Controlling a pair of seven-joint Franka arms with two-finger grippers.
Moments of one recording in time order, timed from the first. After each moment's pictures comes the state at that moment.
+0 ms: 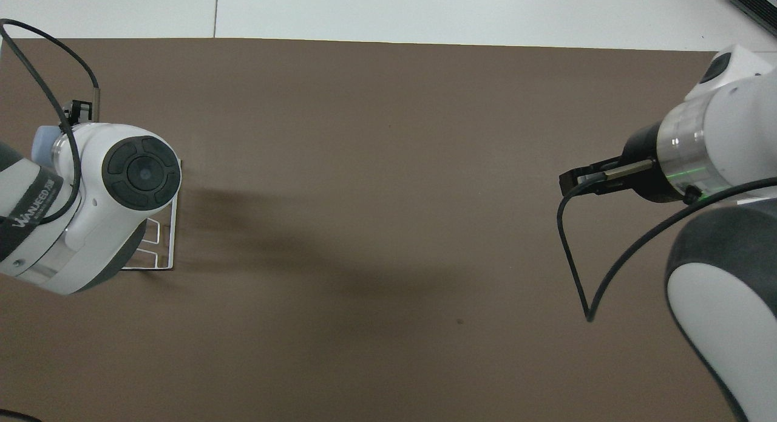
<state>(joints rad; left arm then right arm) -0.22 0.04 -0.04 -1.94 0.94 1.94 1.00 0.02 0.00 0.18 -1.54 0.08 1.60 0.03</state>
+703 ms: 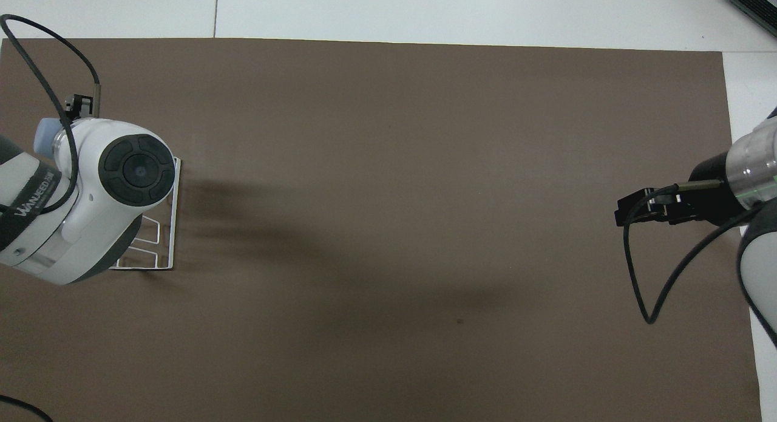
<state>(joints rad) -0.19 0.06 -0.04 -1.94 0.96 2.01 1.00 -0.15 -0.08 0.18 -1.71 0.08 1.56 0.03</state>
